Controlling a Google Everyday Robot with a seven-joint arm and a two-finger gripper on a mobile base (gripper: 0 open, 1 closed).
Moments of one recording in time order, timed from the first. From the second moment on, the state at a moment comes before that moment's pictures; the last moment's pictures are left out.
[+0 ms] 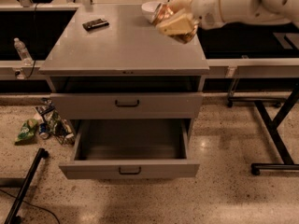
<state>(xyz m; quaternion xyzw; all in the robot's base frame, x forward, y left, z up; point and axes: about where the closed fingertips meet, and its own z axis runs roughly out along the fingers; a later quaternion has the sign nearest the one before) 0.678 -0.061 1.012 -0.53 0.63 0.15 0.55</state>
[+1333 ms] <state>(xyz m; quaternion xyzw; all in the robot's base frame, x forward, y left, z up) 0.604 0.028 0.763 -0.58 0.65 0.24 0.43</state>
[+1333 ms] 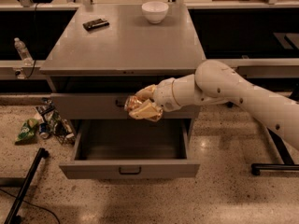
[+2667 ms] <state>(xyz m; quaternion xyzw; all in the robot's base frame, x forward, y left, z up) 0.634 -0.002 0.559 -0.56 0.68 0.25 0.40</state>
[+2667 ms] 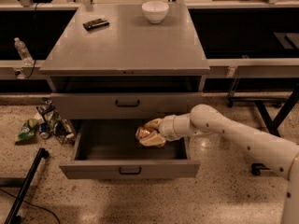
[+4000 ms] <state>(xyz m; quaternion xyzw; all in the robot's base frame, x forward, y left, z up) 0.650 0.008 0.474 -0.56 0.71 0.22 0.38</state>
